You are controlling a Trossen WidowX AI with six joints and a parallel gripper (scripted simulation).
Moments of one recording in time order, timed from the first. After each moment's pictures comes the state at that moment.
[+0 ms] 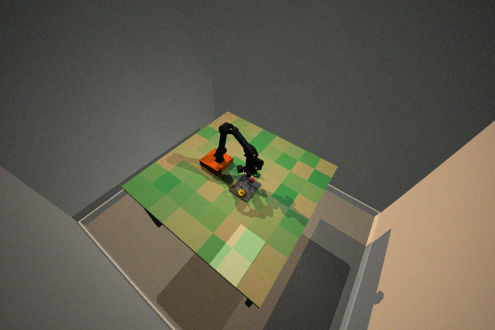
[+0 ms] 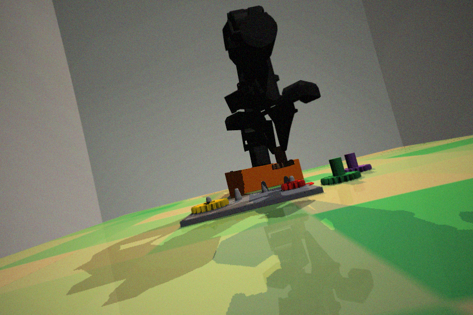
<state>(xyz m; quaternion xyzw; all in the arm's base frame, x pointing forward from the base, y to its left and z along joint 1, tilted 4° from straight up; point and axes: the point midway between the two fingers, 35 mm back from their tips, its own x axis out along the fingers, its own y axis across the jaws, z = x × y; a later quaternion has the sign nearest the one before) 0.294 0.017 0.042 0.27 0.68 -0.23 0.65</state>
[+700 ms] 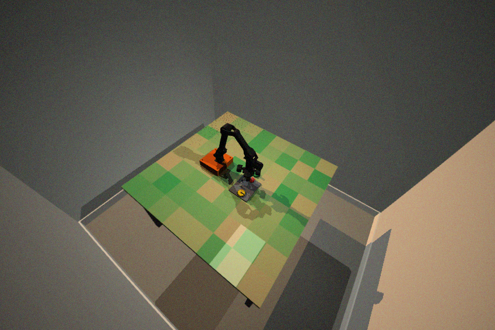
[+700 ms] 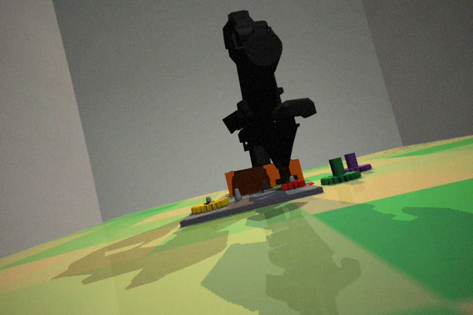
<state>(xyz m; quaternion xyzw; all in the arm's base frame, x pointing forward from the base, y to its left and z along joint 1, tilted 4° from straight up) 0.291 0.019 0.013 0.38 0.62 -0.36 0.58</state>
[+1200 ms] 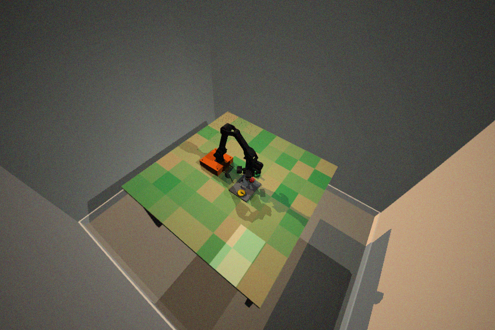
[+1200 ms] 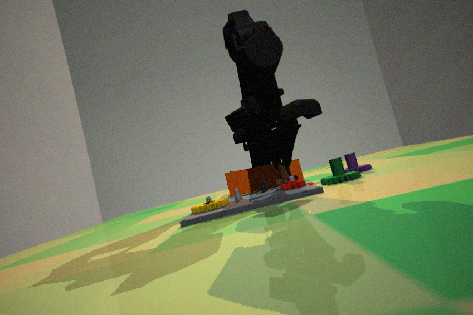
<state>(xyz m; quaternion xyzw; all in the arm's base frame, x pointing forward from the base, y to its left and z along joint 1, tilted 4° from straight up) 0.291 0.019 0.012 0.32 0.65 -0.30 0.61</state>
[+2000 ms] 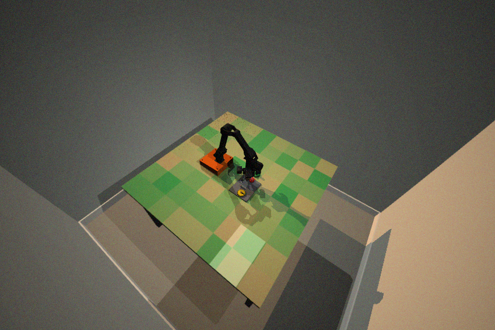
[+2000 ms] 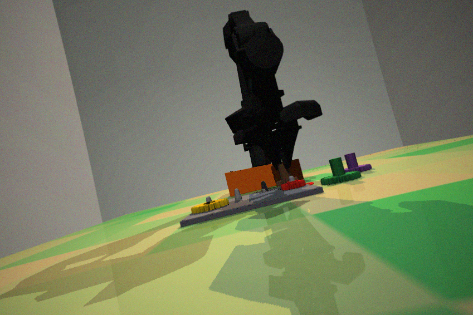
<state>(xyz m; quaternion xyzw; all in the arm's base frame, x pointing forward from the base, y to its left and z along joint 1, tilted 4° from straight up) 0.291 0.019 0.010 0.33 0.65 -0.30 0.61</state>
